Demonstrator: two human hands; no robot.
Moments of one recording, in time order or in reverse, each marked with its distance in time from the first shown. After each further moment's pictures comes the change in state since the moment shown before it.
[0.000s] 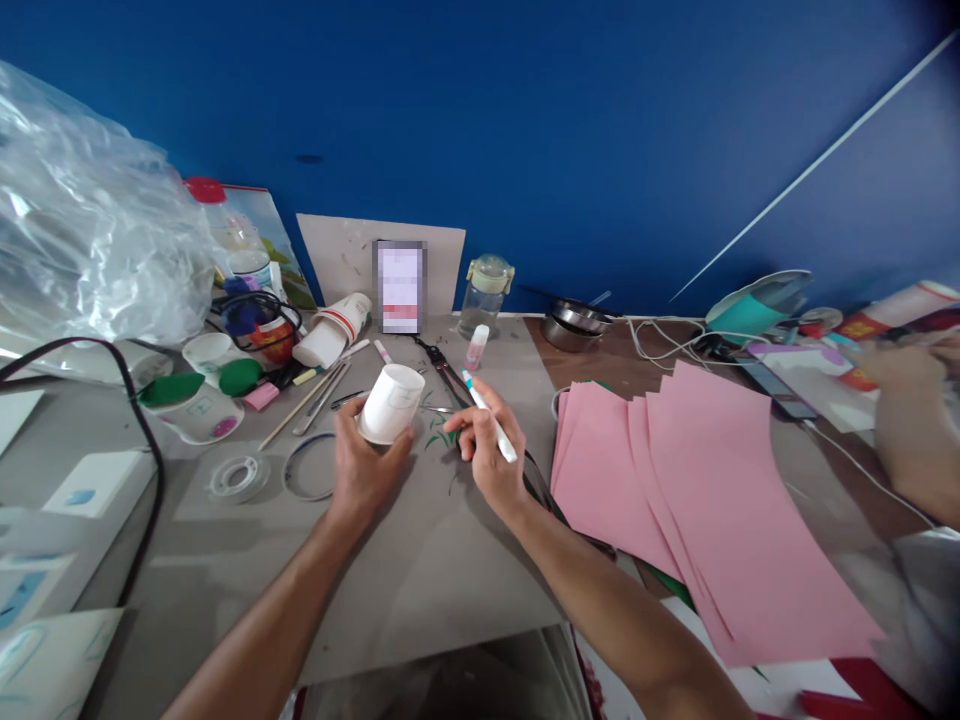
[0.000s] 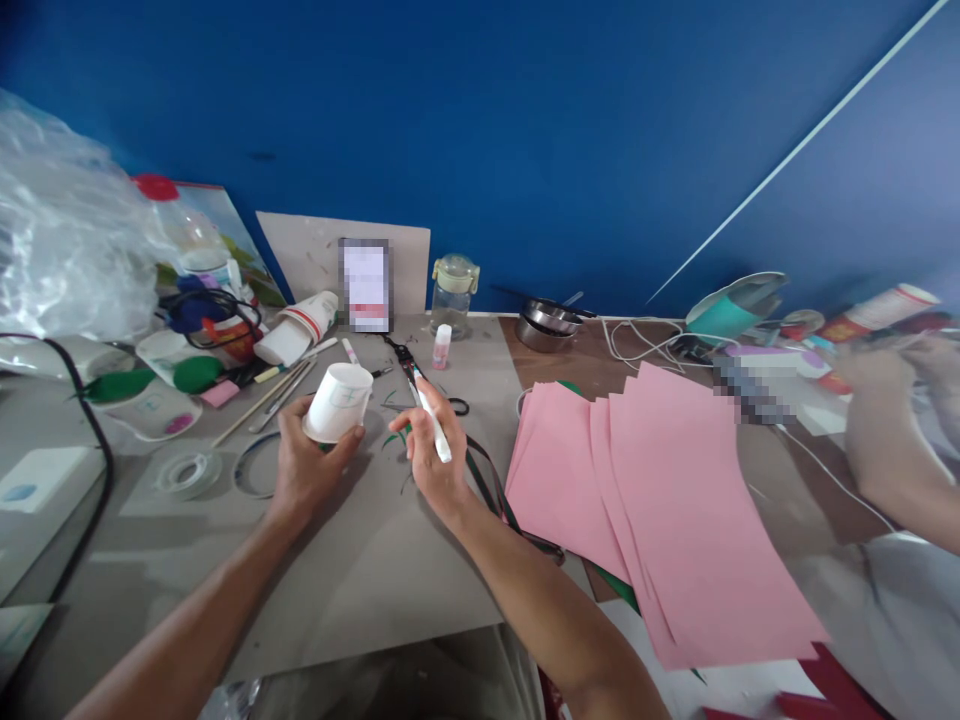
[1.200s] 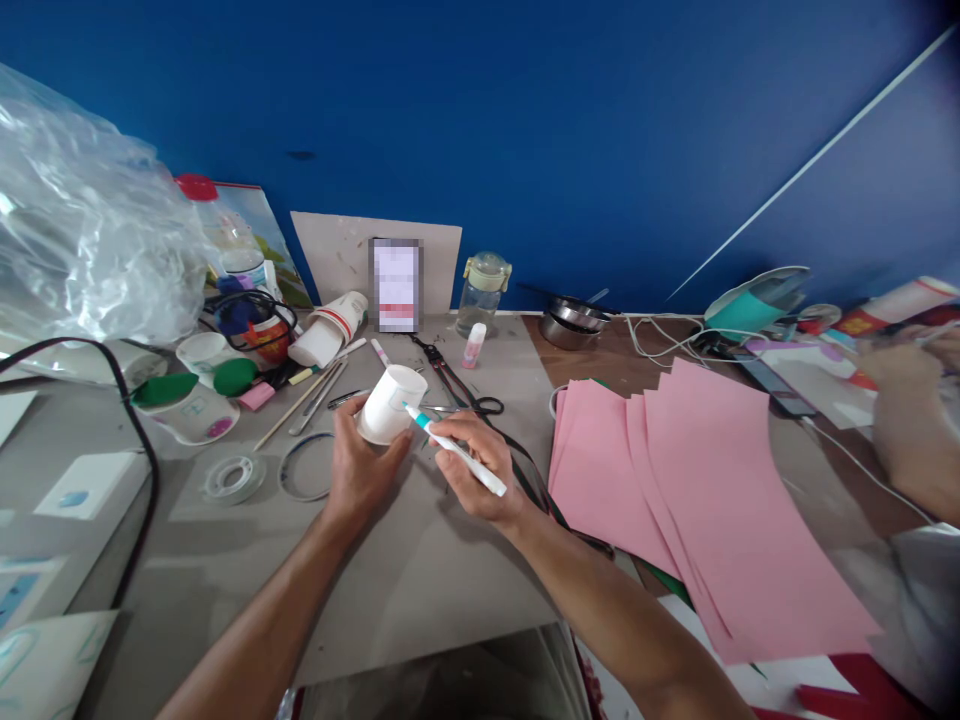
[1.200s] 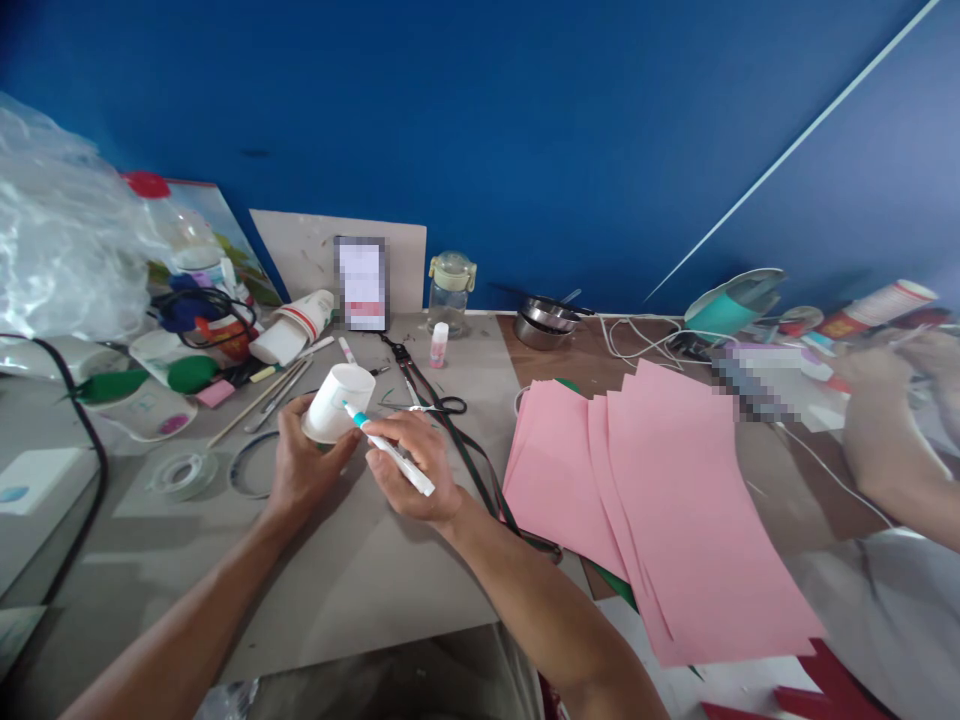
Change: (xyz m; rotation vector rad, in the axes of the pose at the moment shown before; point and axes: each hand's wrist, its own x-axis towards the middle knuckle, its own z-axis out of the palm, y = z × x) left_hand 0.001 -0.004 0.003 0.002 -0.007 0.074; right_hand -0.001 -0.019 -0.004 -0.156 -0.257 -0.382
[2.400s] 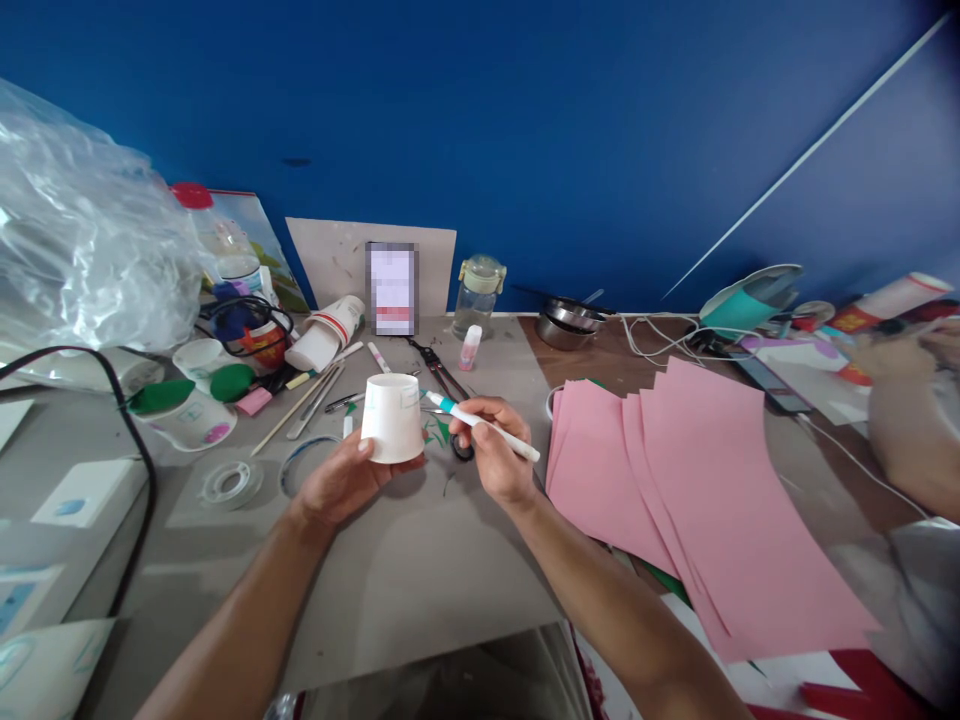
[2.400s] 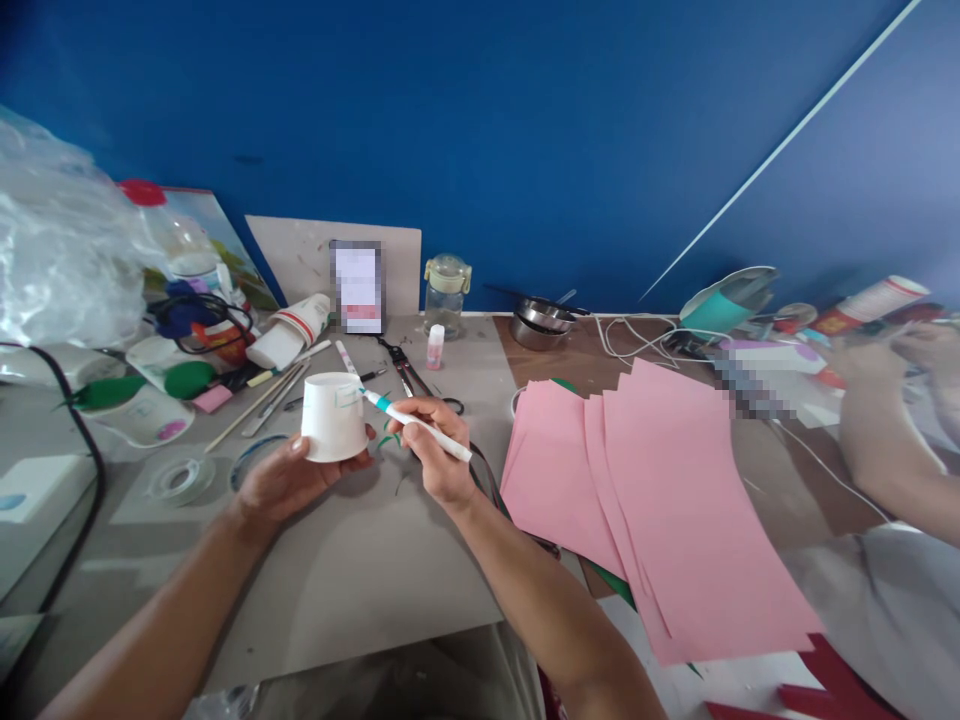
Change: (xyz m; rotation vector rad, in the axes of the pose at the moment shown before) left_hand 0.010 -0.002 -0.023 -1.303 -0.819 -0.510; right_hand -0.002 0.021 -0.007 0.488 0.218 0.343
